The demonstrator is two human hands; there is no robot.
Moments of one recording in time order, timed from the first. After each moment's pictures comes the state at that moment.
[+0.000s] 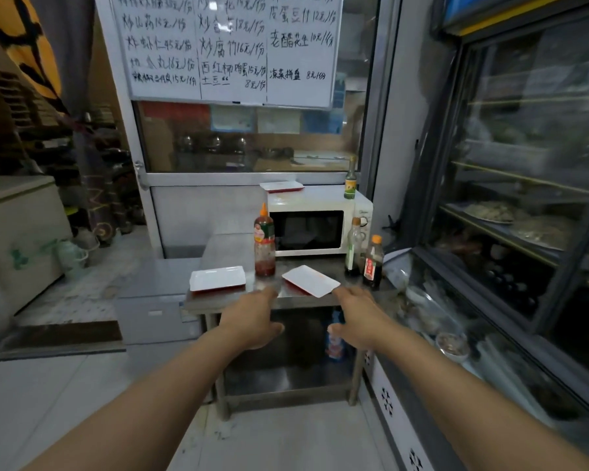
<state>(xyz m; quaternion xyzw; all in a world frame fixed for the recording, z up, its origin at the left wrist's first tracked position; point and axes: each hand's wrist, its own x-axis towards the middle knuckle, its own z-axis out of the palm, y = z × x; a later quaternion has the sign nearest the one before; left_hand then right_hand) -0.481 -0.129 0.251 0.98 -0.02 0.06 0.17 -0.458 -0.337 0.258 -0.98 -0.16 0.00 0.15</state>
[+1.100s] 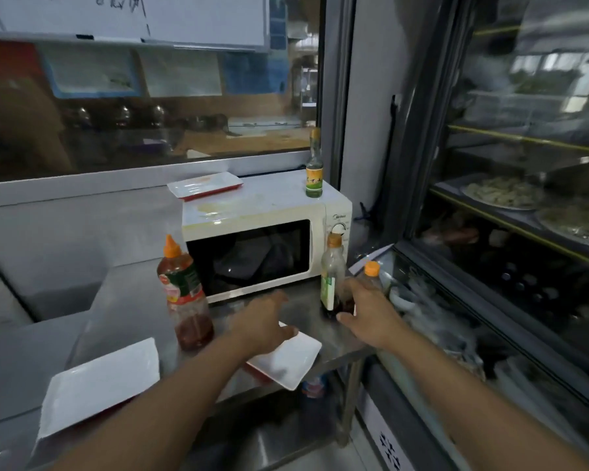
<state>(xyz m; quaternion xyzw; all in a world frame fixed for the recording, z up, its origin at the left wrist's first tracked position) -0.046 -0.175 0.188 0.97 -0.14 -0.03 0.19 -0.062 -0.386 0.192 -0.97 -0.05 -0.05 0.25</state>
